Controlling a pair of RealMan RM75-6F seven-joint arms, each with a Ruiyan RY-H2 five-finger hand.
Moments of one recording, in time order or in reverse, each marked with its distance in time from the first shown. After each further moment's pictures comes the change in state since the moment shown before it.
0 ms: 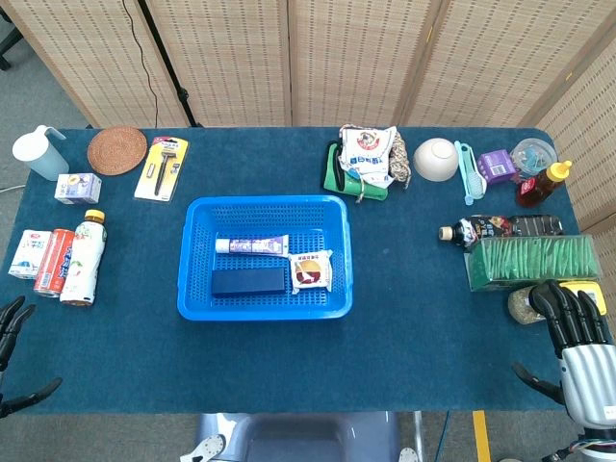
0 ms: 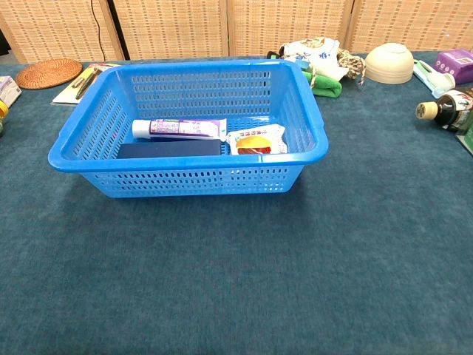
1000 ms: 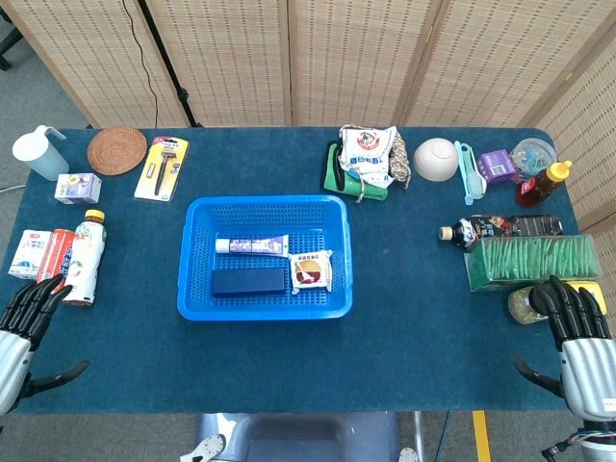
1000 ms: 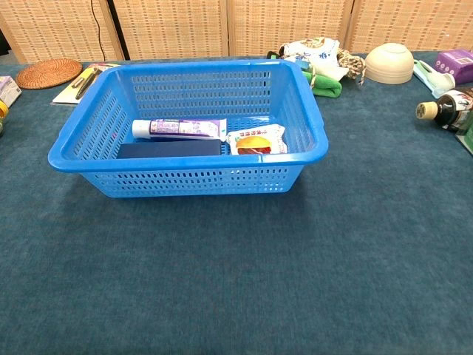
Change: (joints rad) left arm -0.121 0.091 -0.050 -0.181 0.084 -0.086 0.099; right arm 0.016 0.009 0.013 -0.013 0.055 -0.040 0.002
